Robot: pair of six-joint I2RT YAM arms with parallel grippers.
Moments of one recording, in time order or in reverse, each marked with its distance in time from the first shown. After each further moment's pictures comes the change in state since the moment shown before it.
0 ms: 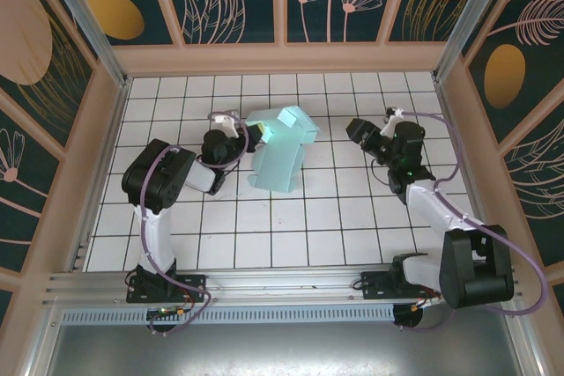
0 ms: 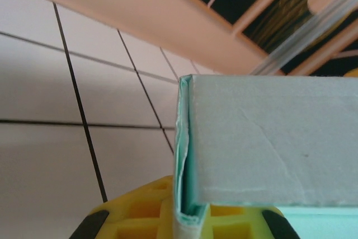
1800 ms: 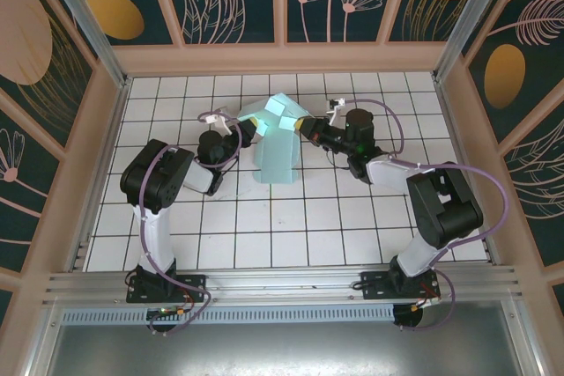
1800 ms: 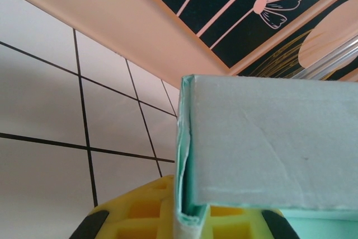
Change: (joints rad) left arm 0.011 -0.002 -0.017 0.075 -0.066 -0.131; right arm 0.281 0.418 0.232 0.277 -0.201 0.251
